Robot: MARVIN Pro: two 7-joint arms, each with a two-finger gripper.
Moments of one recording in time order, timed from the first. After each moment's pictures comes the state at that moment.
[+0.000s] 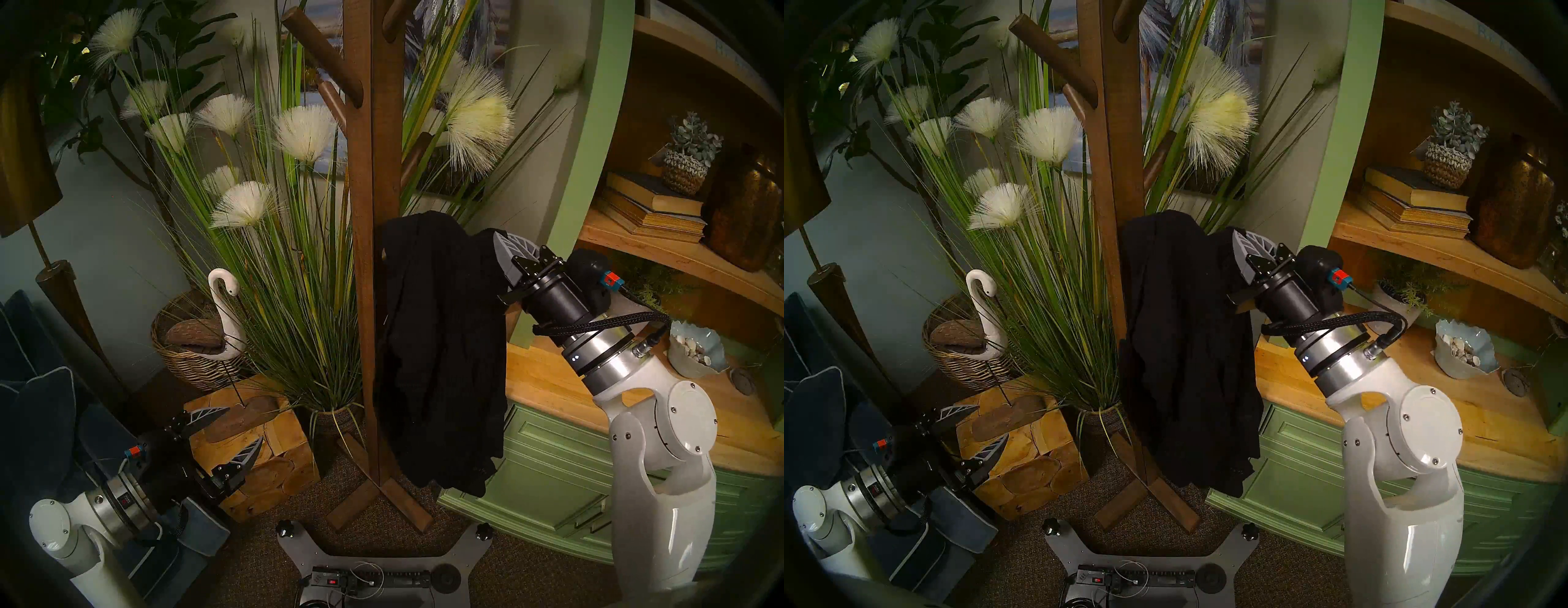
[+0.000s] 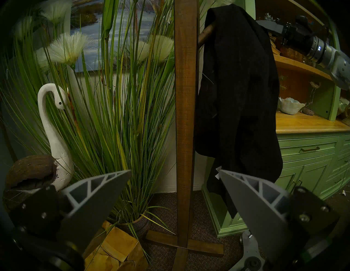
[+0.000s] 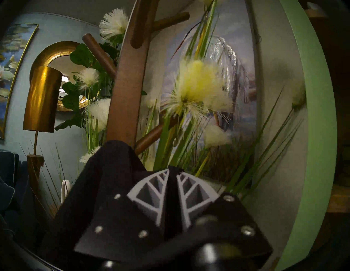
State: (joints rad) left arm 2.07 -1.82 -2.50 -2.16 -0.05 0.10 -1.48; right arm -1.93 -1.42 1.79 -2.40 0.28 0.19 0.48
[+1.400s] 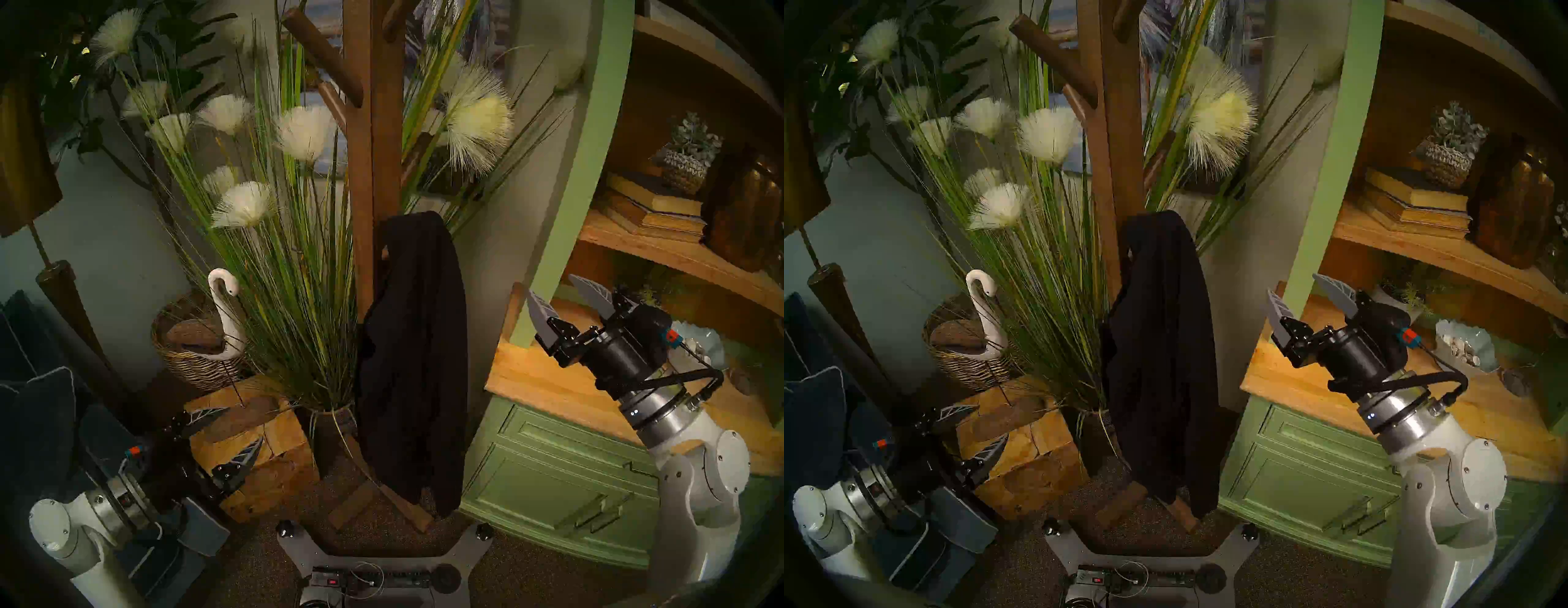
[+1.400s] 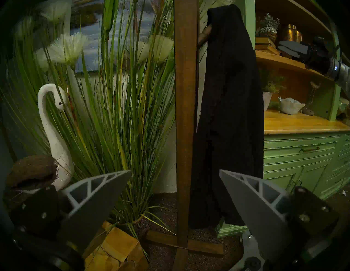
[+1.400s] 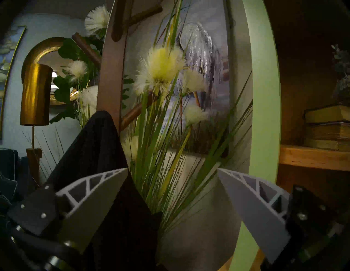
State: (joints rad) left arm 2.07 -1.82 -2.50 -2.16 -0.05 0.10 -1.48; right arm -2.17 -1.53 2.04 -2.41 0.46 0.08 0.68
